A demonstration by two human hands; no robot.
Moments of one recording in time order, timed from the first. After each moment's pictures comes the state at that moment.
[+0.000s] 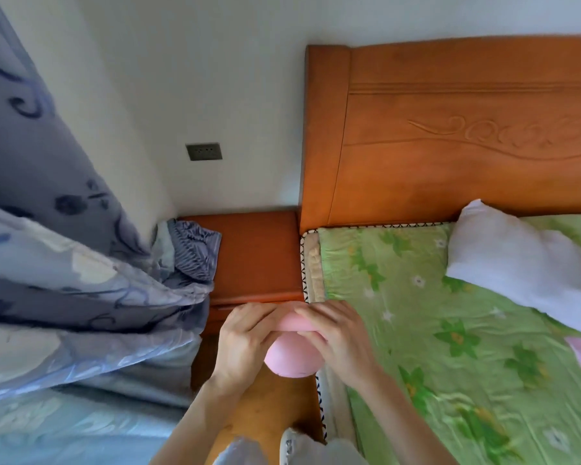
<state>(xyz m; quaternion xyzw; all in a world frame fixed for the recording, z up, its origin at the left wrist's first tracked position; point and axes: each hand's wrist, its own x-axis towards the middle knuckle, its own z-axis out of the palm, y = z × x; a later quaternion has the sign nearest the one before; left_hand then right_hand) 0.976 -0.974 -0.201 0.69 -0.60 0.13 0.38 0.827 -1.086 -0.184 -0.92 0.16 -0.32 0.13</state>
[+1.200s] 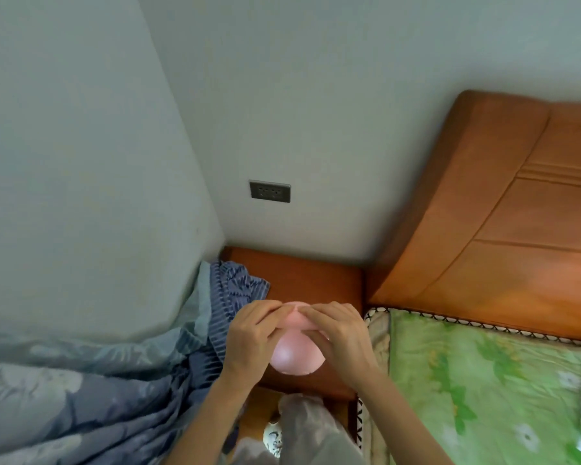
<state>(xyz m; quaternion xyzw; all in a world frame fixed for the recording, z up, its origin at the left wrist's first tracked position) 1.239 -1.140 -0.231 0.80 -0.48 0.12 0.34 1.129 -1.282 -0.221 -0.95 0.09 -0.25 0.19</state>
